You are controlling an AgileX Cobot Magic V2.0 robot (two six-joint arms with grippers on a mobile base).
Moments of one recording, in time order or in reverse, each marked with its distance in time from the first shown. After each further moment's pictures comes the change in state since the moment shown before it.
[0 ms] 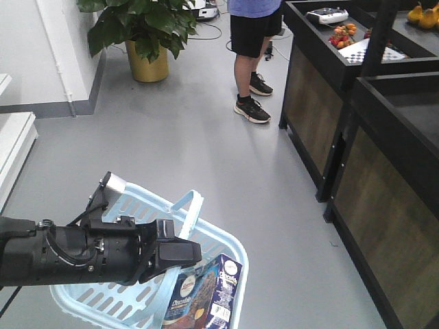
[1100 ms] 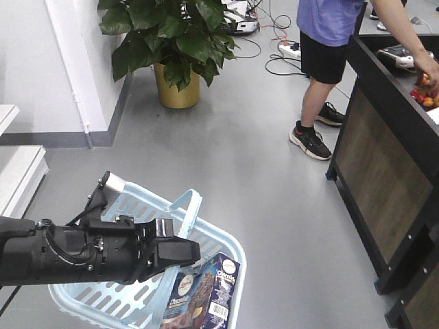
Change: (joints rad) left arm 0.000 0.000 0.000 0.000 -0.003 0.000; right arm 0.000 0.000 0.000 0.000 0.000 0.000
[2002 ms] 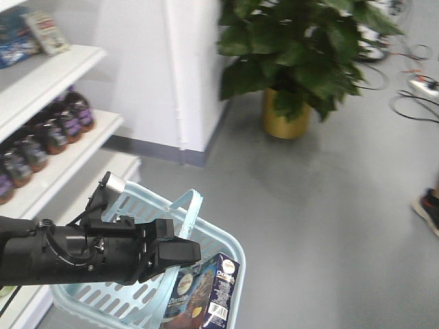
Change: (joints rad) left arm 0.000 0.000 0.000 -0.001 -0.001 0.001; right arm 0.000 0.000 0.000 0.000 0.000 0.000
